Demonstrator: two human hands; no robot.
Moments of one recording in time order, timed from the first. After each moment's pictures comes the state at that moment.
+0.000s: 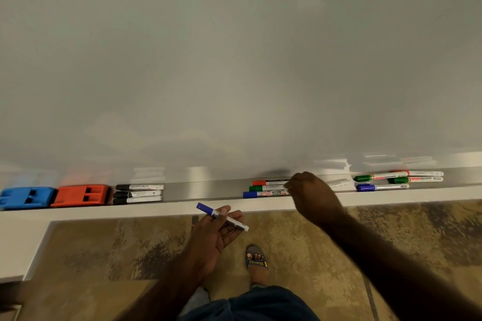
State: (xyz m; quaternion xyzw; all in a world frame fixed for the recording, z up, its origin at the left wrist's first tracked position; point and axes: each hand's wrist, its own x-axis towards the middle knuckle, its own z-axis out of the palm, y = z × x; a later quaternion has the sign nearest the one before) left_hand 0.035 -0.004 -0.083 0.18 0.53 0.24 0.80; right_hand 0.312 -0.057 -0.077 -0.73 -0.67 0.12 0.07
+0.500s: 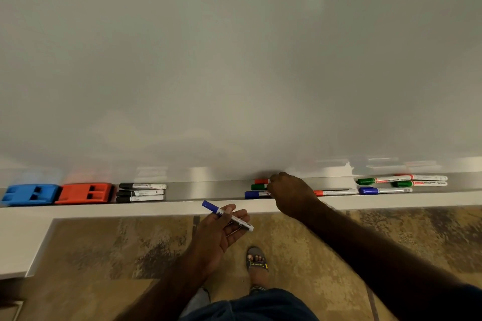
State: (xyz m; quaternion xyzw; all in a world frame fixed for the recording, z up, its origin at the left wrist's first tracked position) left_hand 0.044 -0.004 -0.080 0.18 0.52 0.24 0.80; right_hand 0.276 -0.012 -0.092 -0.70 -0.70 0.13 -0.09
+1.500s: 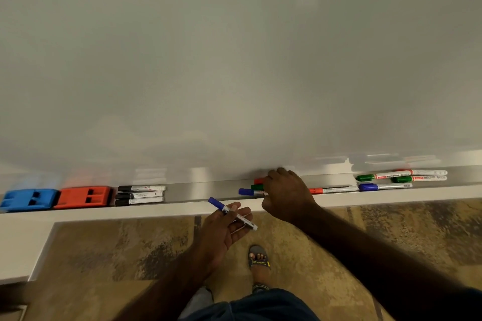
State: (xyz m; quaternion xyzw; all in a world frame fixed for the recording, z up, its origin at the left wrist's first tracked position) left_hand 0.053 0.002 -0.093 0.20 0.52 0.21 0.81; right_hand 0.261 -0.017 -0.080 -0.72 -0.68 0.13 -0.01
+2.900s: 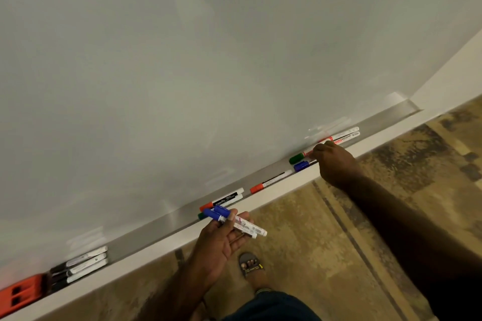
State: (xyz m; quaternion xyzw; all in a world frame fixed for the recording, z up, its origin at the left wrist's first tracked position) left_hand 0.159 -0.035 -0.068 0.29 0.46 0.08 0.83; right_hand 0.501 -0.175 -0.104 -0.86 -0.51 0.03 0.03
